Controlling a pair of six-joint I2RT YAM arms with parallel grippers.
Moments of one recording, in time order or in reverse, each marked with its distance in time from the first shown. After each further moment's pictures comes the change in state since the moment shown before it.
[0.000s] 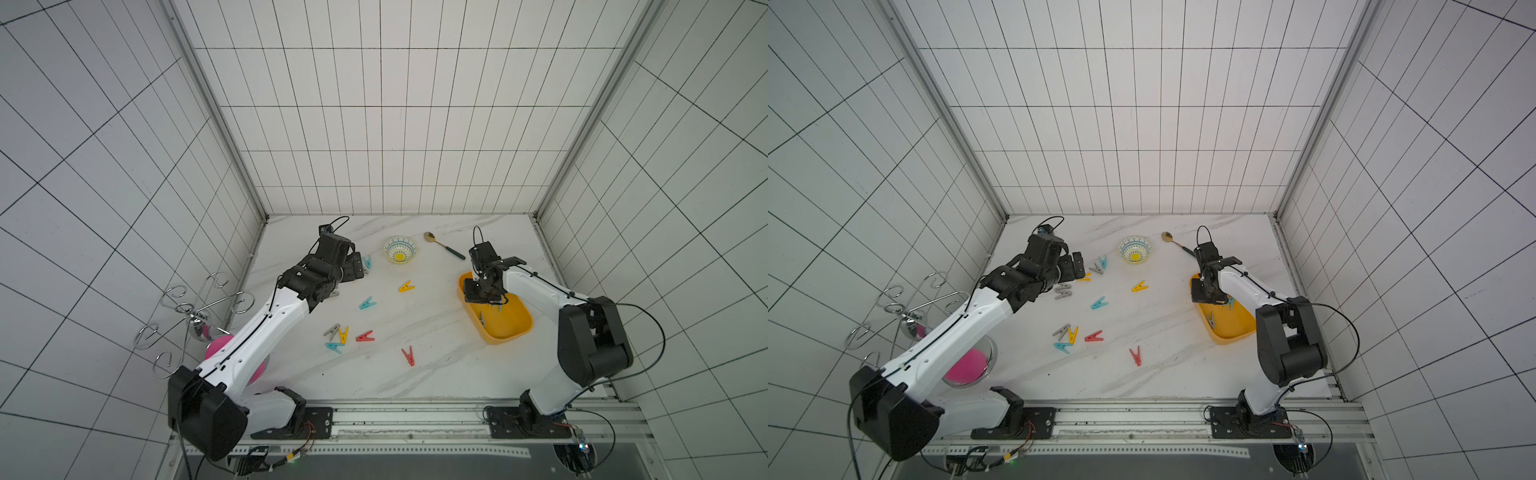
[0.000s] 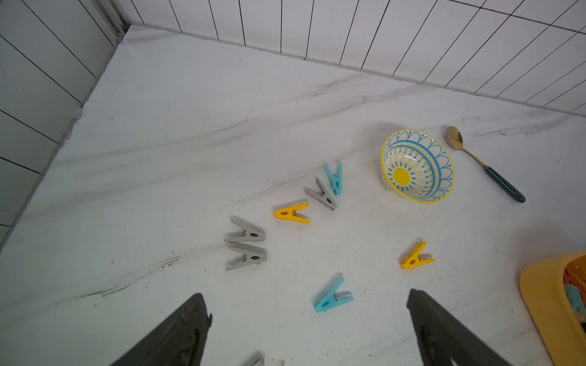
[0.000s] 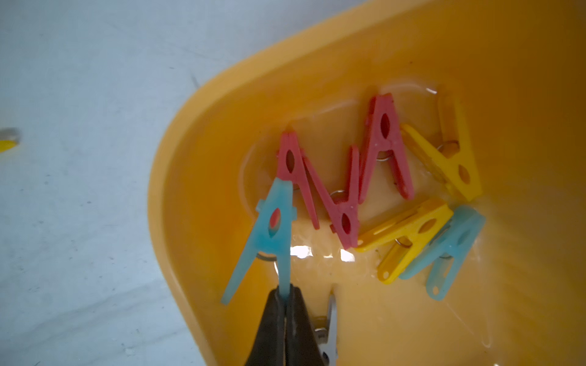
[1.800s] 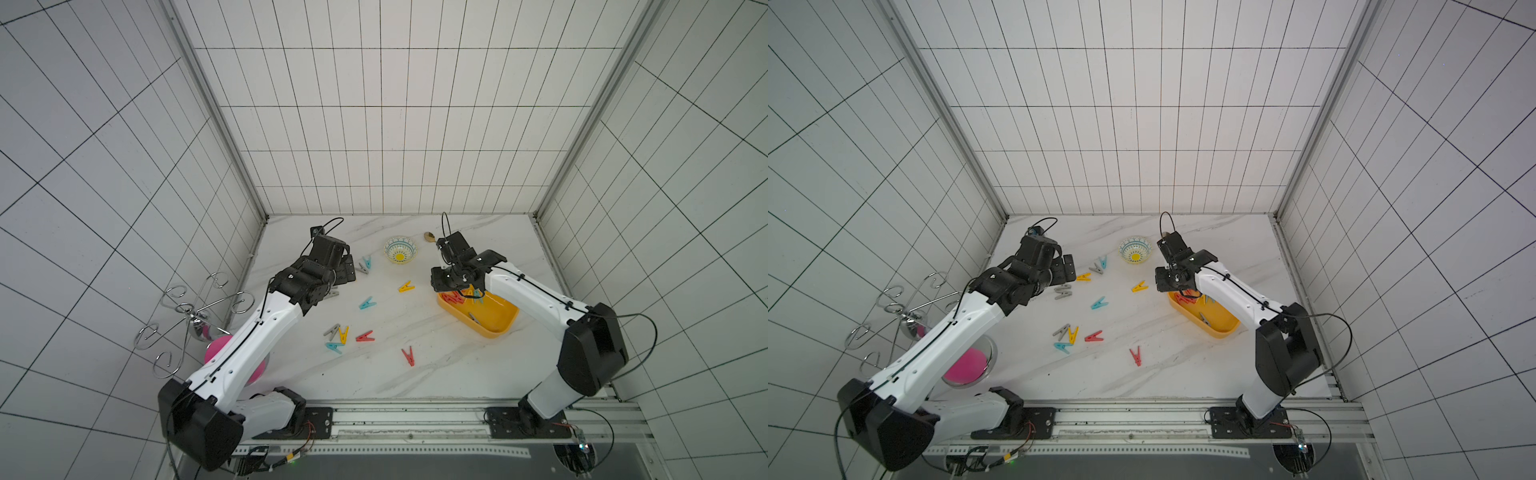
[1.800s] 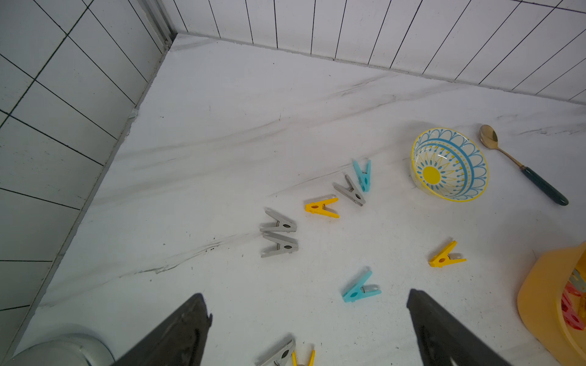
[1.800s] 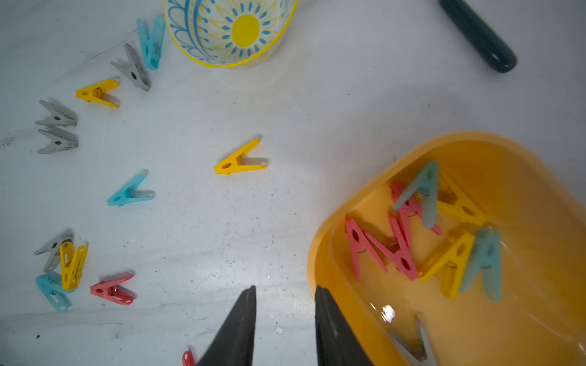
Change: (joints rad) left arm 0.011 -0.048 0.018 -0.107 -0.069 0.008; right arm 0.259 -0.005 0.174 0.042 -0.012 0.115
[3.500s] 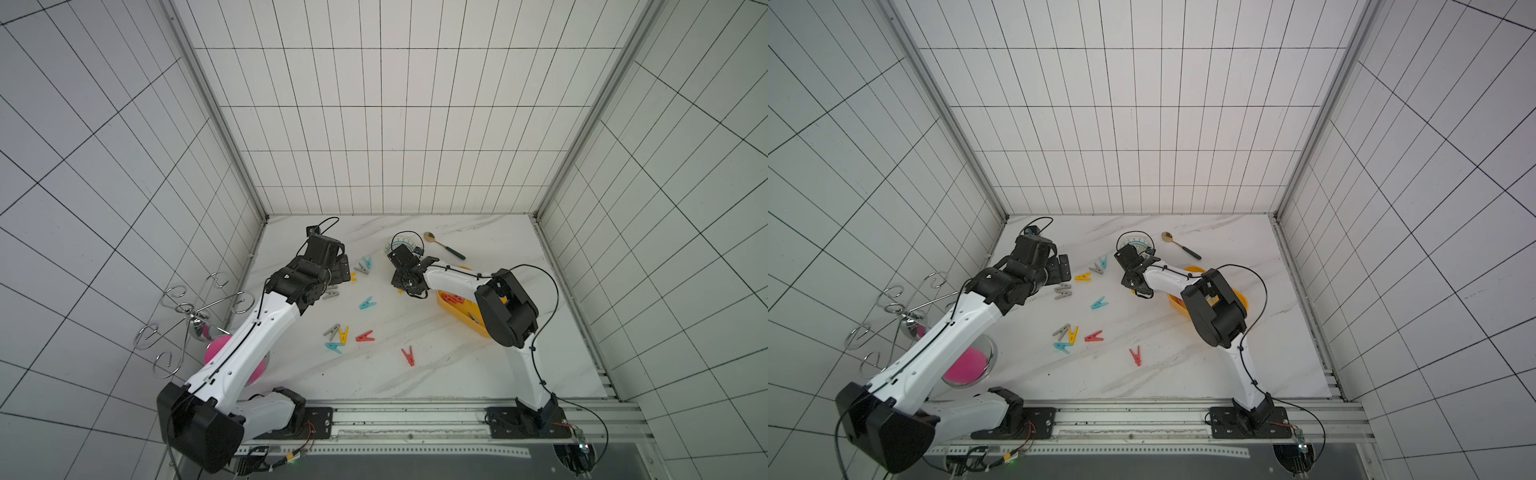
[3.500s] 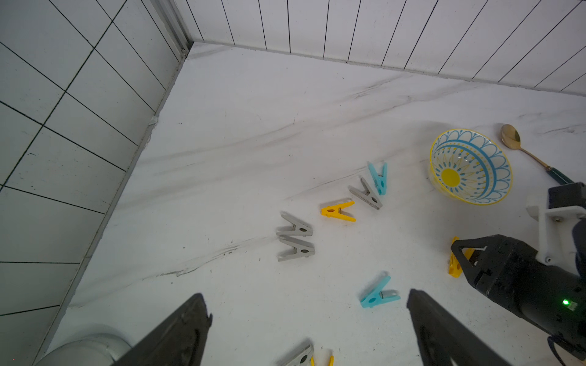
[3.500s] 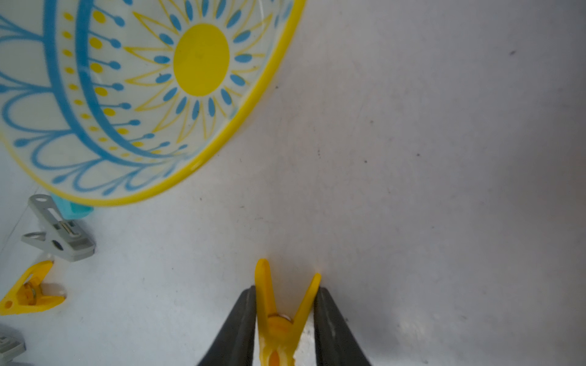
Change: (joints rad) left arm 0.039 -0.010 -0.009 0.000 -0.010 0.055; right arm 0.129 0.518 0.272 0.206 0.204 0.566
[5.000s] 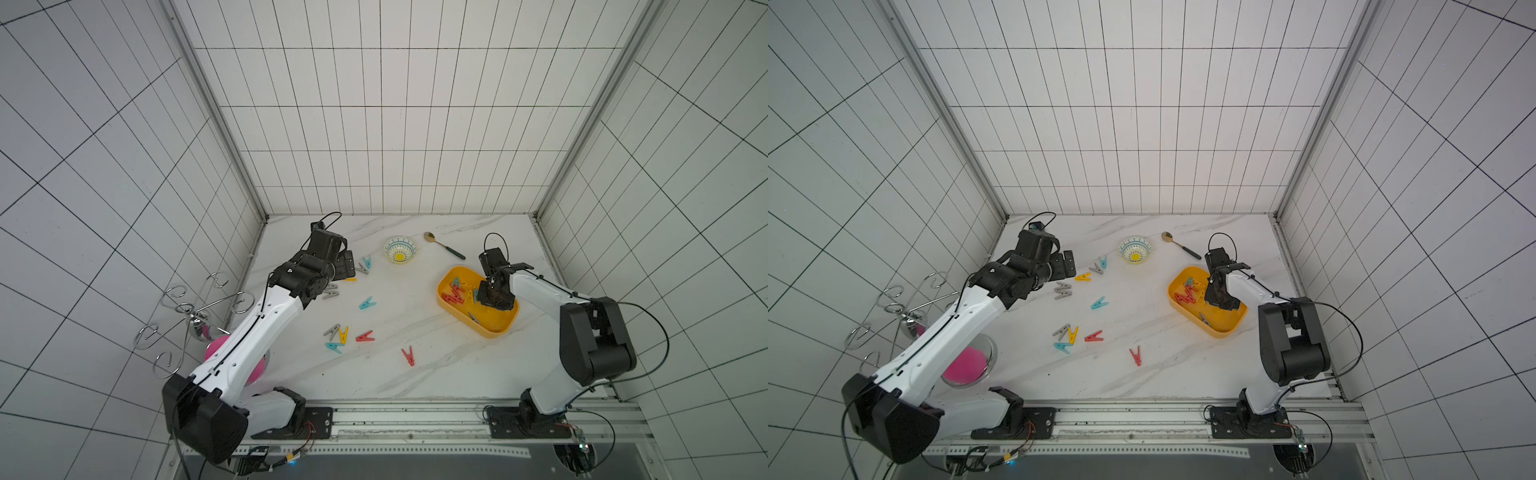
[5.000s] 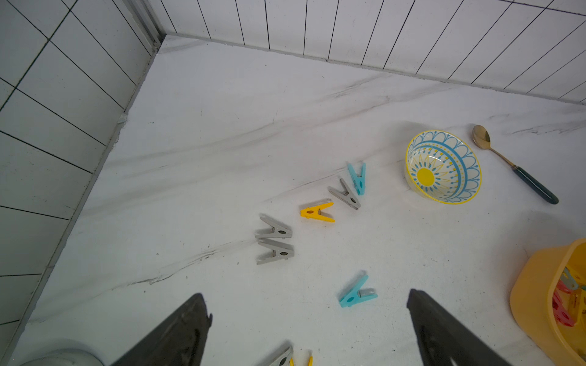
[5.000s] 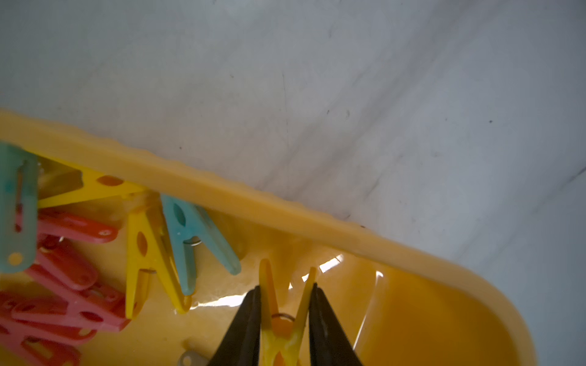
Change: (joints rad) left arm 0.000 0.045 0.046 0.008 0.065 -0.014; right arm -0.514 -0.512 -0.552 -0.210 0.007 -0.455
